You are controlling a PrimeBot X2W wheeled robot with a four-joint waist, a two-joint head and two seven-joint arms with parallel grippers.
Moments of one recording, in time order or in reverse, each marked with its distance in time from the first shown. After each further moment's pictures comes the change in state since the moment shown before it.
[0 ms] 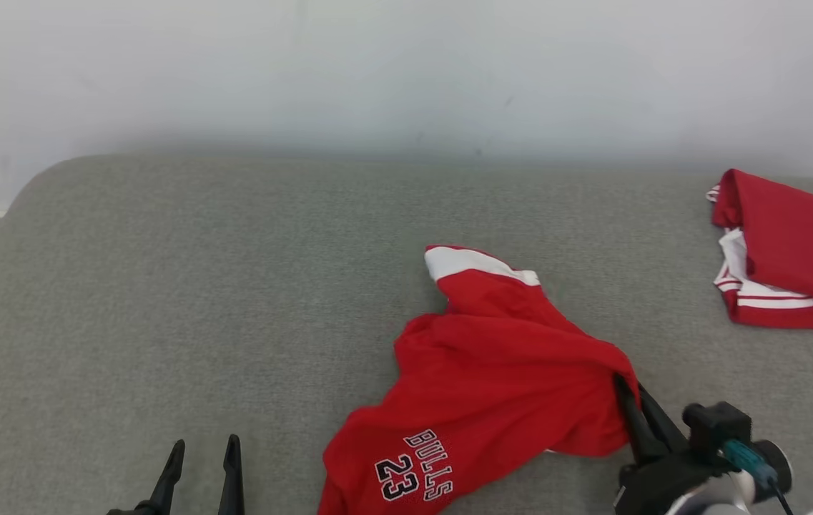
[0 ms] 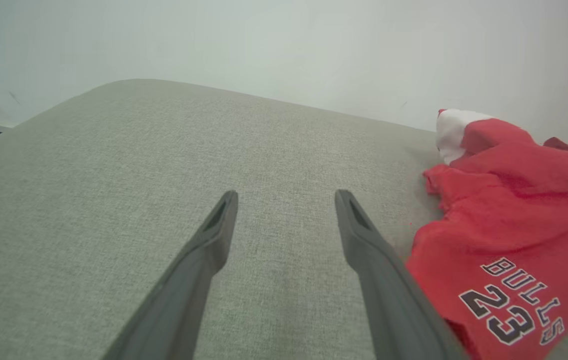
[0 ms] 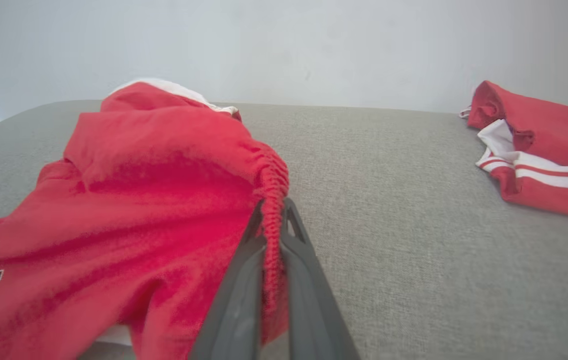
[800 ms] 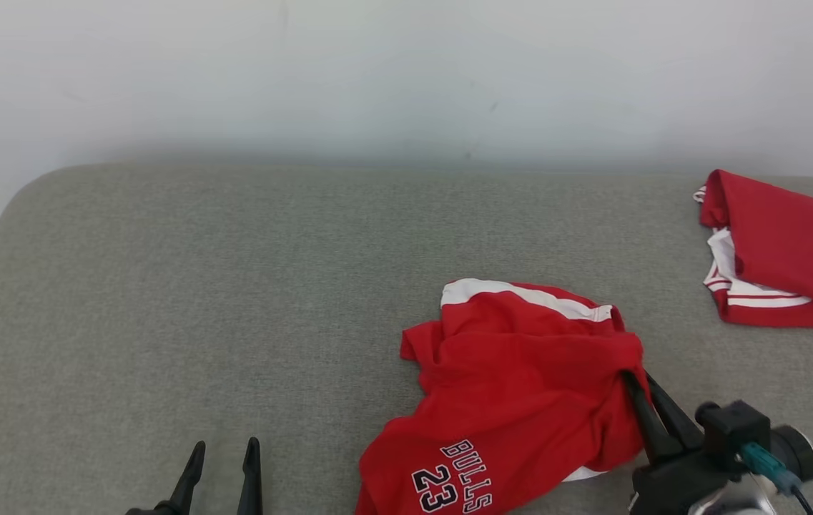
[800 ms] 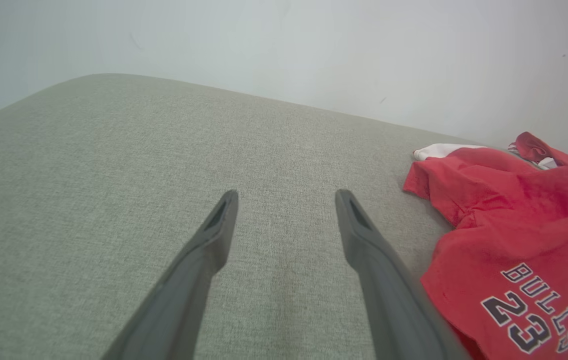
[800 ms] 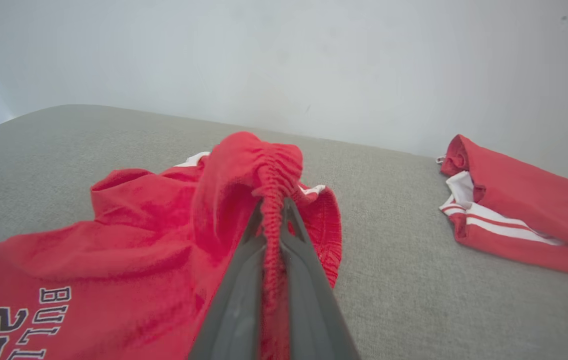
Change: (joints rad) left arm -0.002 0.000 -0.050 0.010 -0.024 0.009 0.000; right arm 0.157 -0.065 -0.021 -0.352 -0.060 0.000 0.132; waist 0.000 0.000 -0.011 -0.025
